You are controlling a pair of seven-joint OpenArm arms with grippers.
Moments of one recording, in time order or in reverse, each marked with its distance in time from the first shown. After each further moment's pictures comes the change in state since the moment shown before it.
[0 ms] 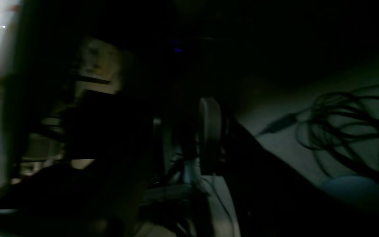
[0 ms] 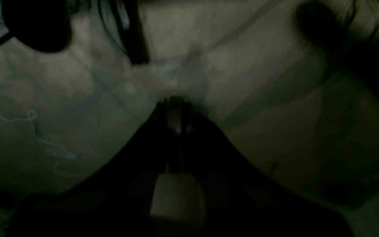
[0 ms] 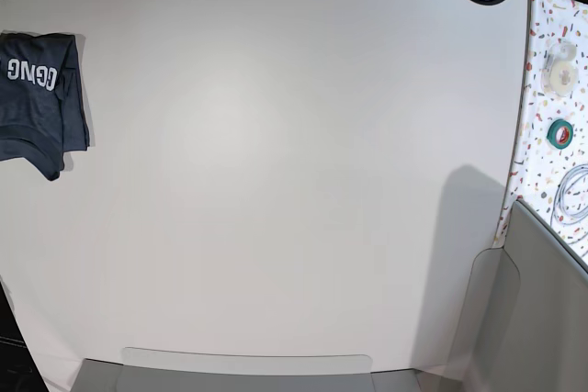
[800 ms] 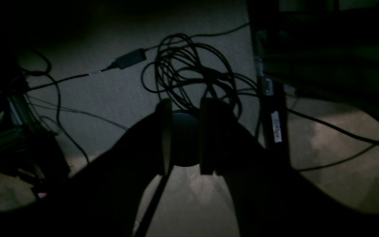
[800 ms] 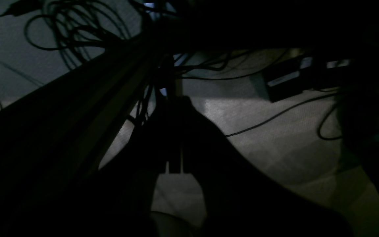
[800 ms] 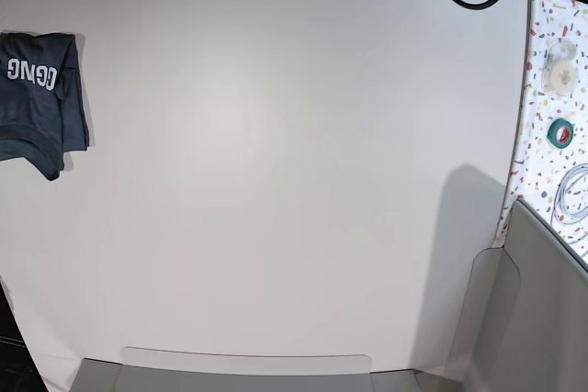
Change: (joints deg) left arm -15.6 5.8 12.4 -2.2 -0.5 -31.1 44.1; right arm 29.2 -8.8 0.4 -18.4 -9.7 -3.4 4.7
